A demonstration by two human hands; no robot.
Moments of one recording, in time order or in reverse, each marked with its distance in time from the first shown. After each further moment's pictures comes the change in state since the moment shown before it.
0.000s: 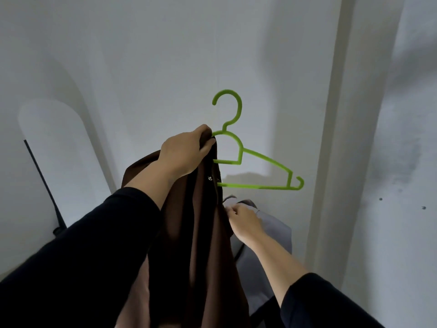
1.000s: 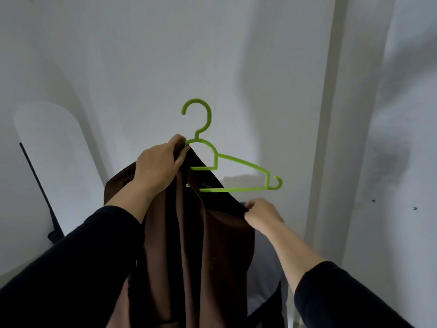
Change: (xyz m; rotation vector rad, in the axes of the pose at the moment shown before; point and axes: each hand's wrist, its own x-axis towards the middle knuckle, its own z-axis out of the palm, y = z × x) left_hand -0.027 -0.038 0.006 0.009 0.158 -0.033; right_hand -0.003 0.001 -0.051 -0.095 0.017 0.223
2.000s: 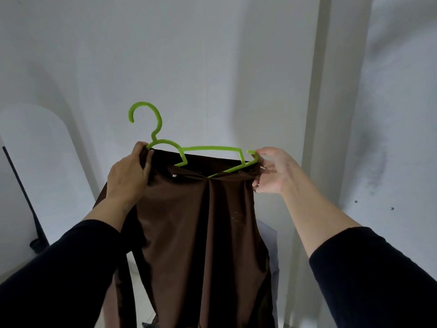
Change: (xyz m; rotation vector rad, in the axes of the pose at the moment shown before) left_hand -0.024 -0.025 -0.010 -0.085 0.115 -0.217; right_hand -0.012 -0.040 -0.104 1.326 -0.253 0.185
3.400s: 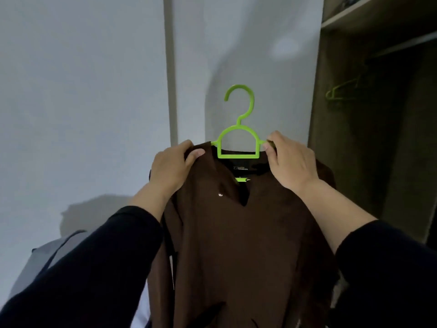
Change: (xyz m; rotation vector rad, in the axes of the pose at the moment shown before) left_hand -0.016 0.315 0.119 -0.674 -0.350 0.473; right_hand -0.177 -0.081 -0.211 -1.922 1.308 -0.902
